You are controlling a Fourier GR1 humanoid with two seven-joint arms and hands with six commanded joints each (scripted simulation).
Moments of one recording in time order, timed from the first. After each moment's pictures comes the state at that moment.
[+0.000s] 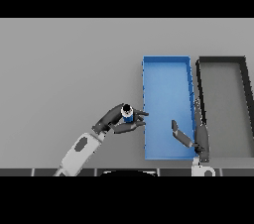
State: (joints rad) left arm -0.23 0.07 -0.54 -1.59 0.01 -0.17 -0.06; right arm 0.34 -0.08 0.11 -1.87 0.30 -0.10 -0.15
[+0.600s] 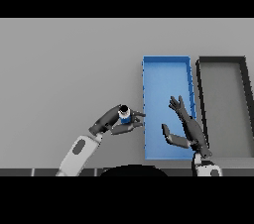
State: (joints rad) left arm -0.22 0.04 -0.52 -1.61 -0.02 -0.23 -0.05; right arm 0.30 -0.16 0.17 -2.15 -0.01 0.18 0.16
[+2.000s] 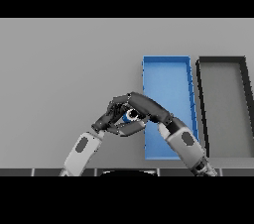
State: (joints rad) left arm -0.20 -0.02 -0.44 -1.59 -0.10 -0.32 0.01; right arm -0.50 -0.11 0.40 -1.95 -0.12 0.35 0.59
